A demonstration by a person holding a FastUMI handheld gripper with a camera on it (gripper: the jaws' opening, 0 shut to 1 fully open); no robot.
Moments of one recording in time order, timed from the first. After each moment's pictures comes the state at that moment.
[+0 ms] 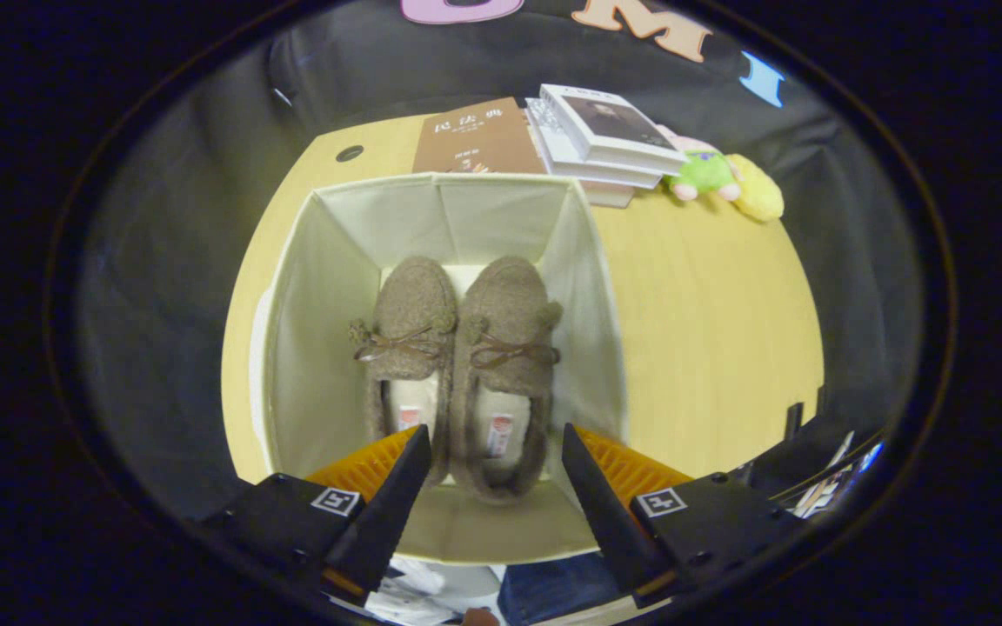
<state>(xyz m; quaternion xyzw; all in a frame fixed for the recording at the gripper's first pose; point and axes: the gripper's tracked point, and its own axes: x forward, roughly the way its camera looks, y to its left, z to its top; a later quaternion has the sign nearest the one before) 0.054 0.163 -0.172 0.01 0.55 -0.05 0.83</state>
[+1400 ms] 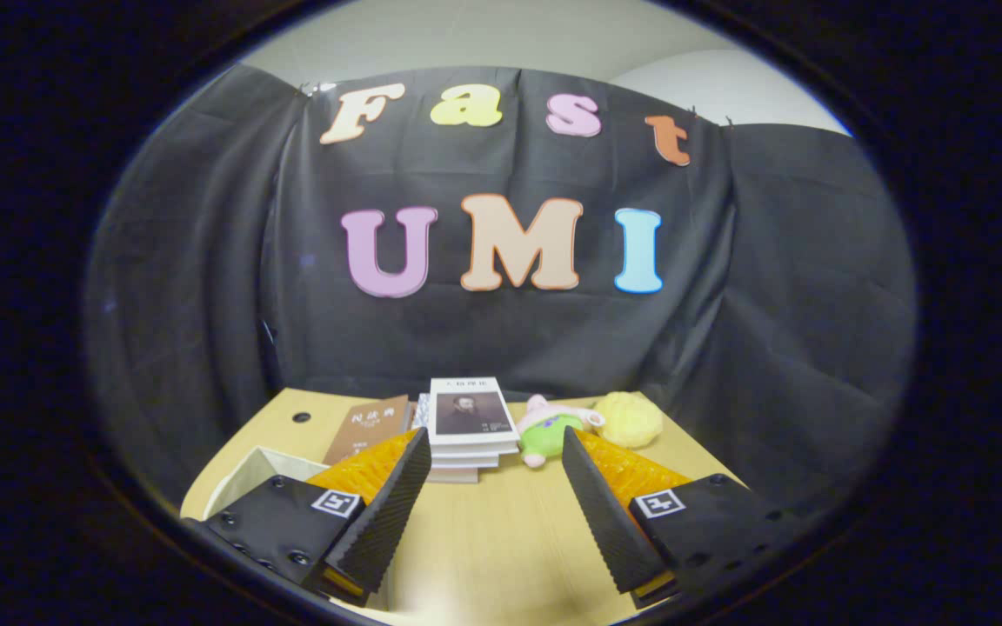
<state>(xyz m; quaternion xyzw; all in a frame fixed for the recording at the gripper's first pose) 0.097 -0.050 0.027 0.04 0.04 -0.09 0.99</state>
